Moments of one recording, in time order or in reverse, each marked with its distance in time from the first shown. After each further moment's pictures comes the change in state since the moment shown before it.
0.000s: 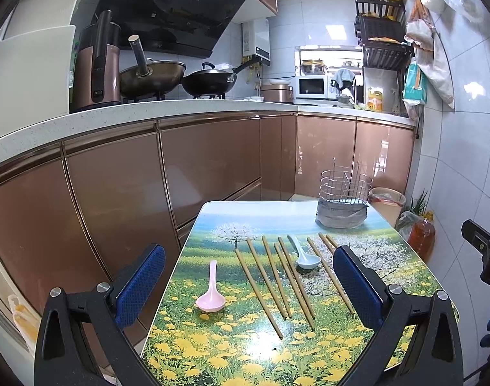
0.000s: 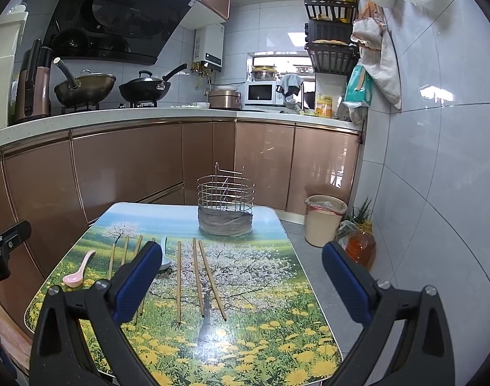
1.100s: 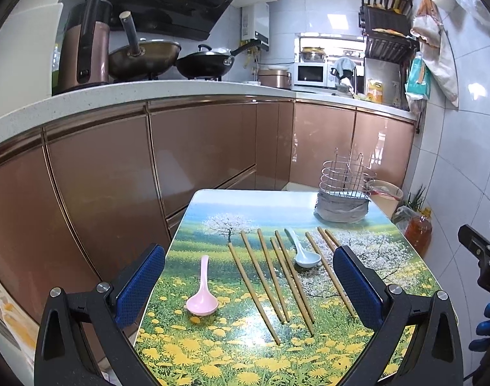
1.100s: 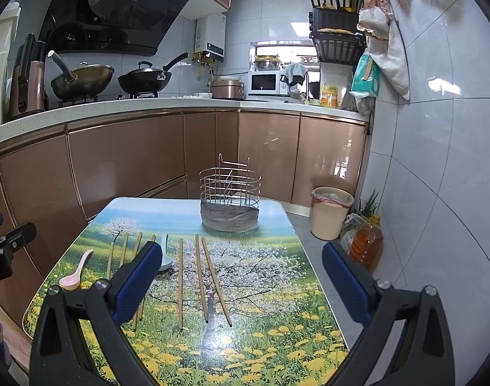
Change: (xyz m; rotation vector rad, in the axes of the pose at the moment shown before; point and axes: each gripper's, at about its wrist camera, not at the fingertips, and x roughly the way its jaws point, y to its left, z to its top) left arm 0.039 0.007 0.006 -0.030 0.076 -0.040; right arm 0.033 0.008 0.002 0.000 0.053 0.022
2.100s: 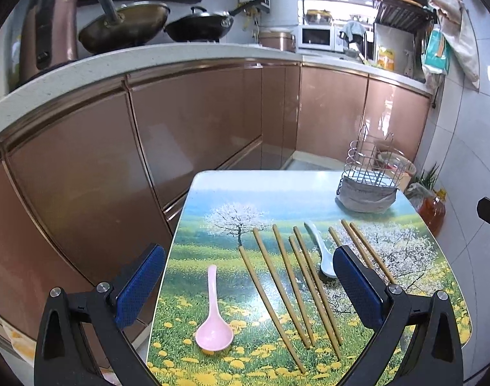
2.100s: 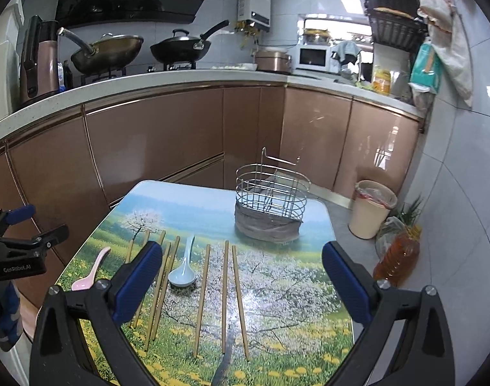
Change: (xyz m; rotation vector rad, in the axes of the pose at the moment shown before) left arm 0.098 0.019 0.046 0.036 0.192 0.006; right arm 0.094 0.014 0.071 -0.103 0.171 0.205
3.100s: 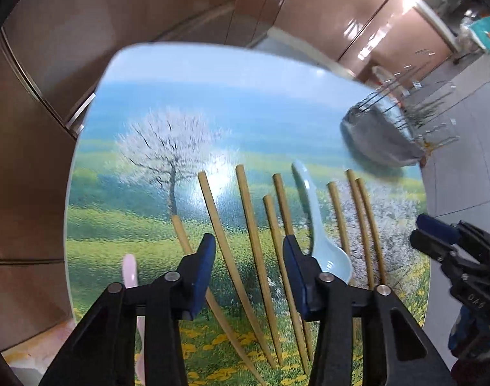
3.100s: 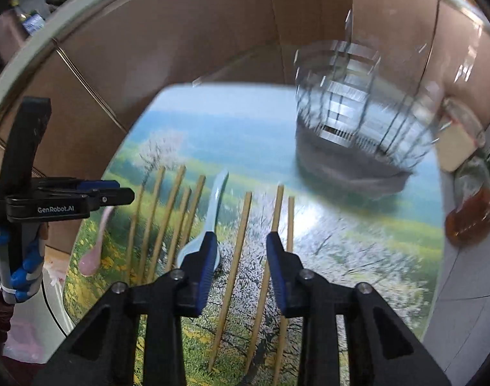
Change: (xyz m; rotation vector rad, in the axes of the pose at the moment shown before) left arm 0.210 -0.003 0.033 -0.122 0.677 -0.244; right arm 0.221 0.000 0.000 0.026 0.595 0.323
